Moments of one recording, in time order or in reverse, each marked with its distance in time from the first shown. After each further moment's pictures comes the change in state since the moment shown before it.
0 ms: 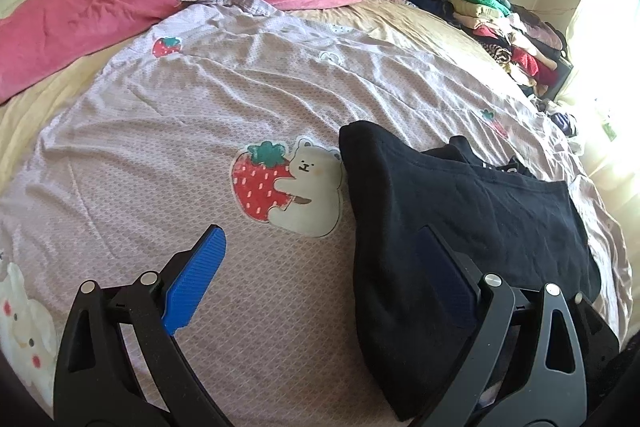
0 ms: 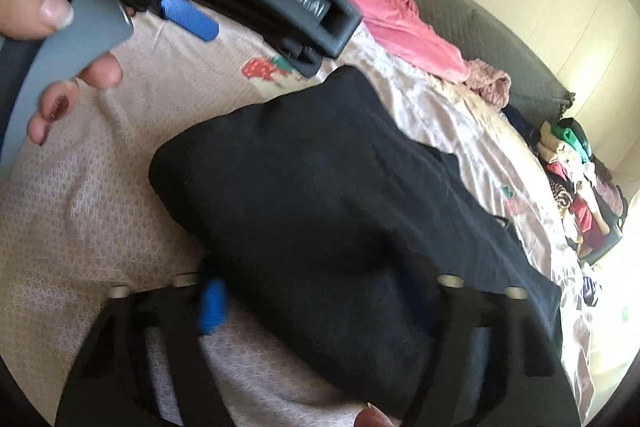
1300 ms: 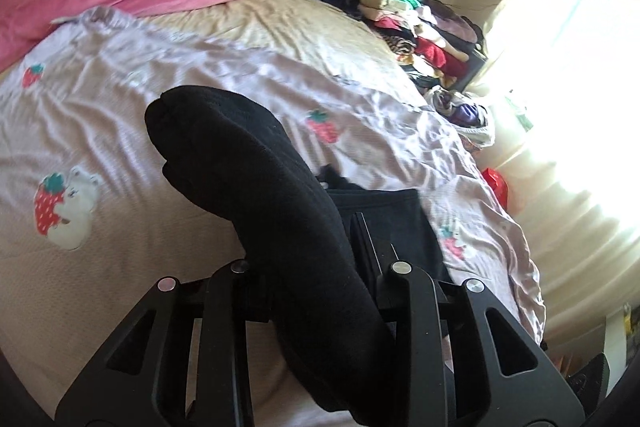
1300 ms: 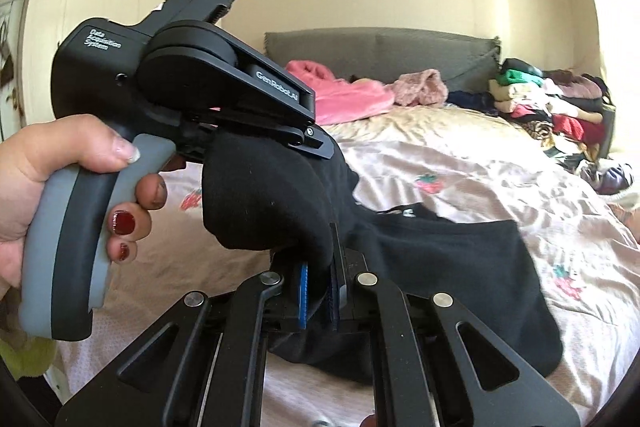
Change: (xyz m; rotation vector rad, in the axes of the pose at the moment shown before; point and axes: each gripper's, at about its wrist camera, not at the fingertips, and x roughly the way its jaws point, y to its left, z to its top) left arm -0.021 -0.188 0.024 0.054 0.038 -0.320; right arm -0.126 -0.121 -0.072 0.491 -0.332 -0.008
